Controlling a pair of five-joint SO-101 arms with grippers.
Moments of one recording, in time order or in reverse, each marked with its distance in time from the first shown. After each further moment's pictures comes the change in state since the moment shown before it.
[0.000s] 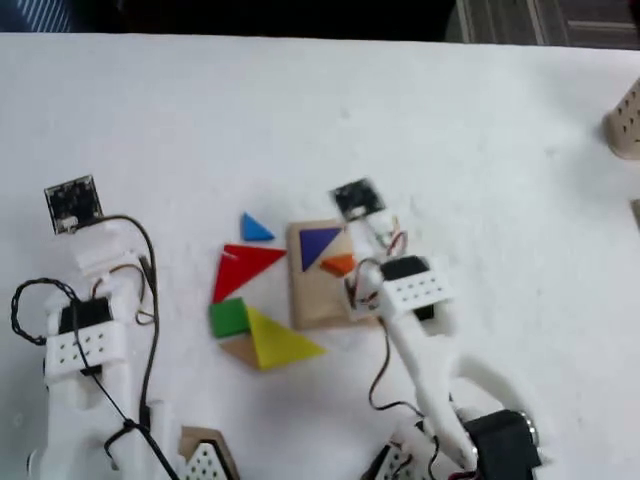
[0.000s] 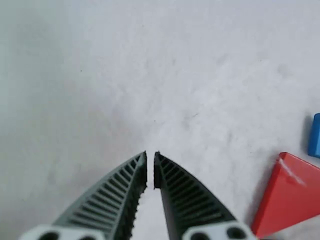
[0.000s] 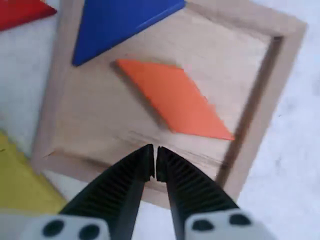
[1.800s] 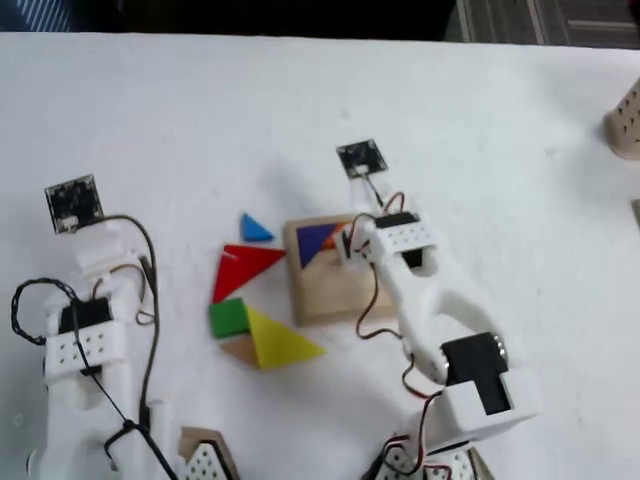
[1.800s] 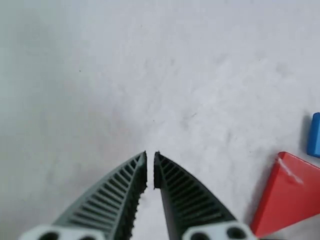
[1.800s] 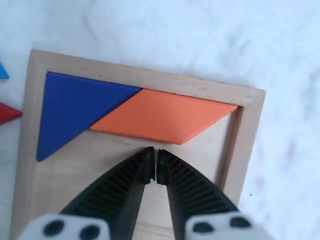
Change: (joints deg) left arm 0.3 0.0 0.0 0.0 -0.1; right arm 4.6 22.8 -19.4 -5.9 -2.7
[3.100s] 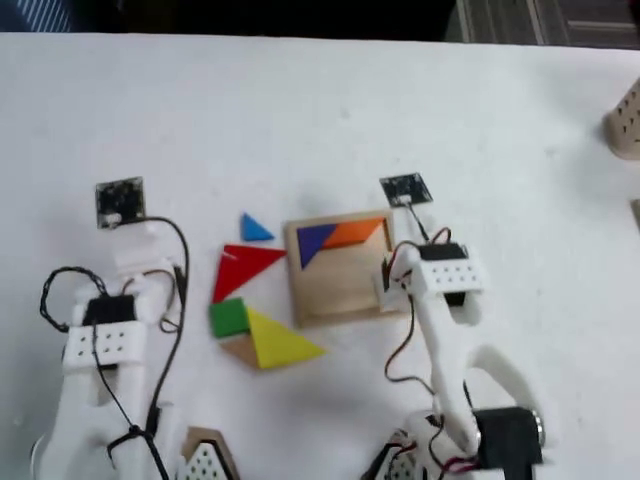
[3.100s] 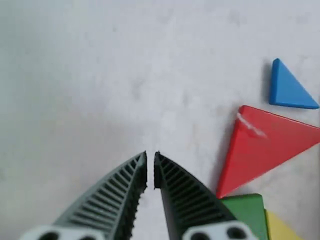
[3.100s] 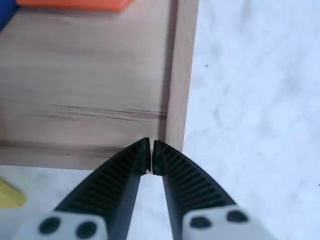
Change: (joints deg) left arm 9.8 0.0 0.0 5.6 0.0; right arm 8.2 -22.1 17.2 11.9 1.9
